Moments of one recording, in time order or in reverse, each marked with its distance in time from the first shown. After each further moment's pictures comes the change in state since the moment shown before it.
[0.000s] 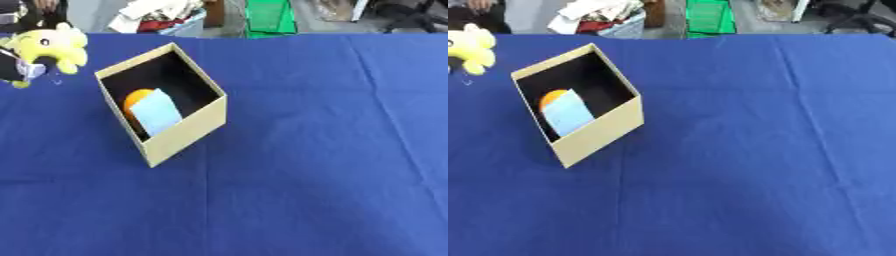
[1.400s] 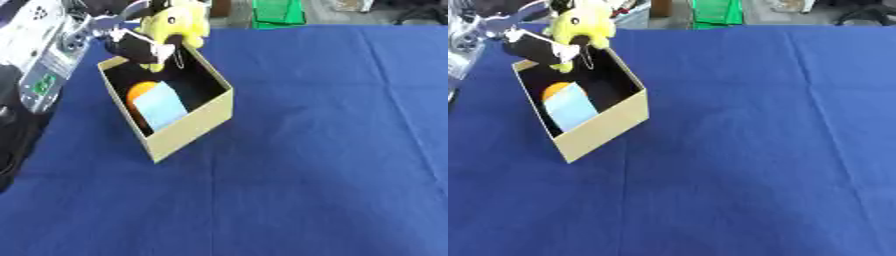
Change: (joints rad) left arm -0.132 -0.314 -0.093 0.092 -0.044 0.082 0.253; right arm -0.035 0.027 0.006 0.000 -0.012 0.008 0.011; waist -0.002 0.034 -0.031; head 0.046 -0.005
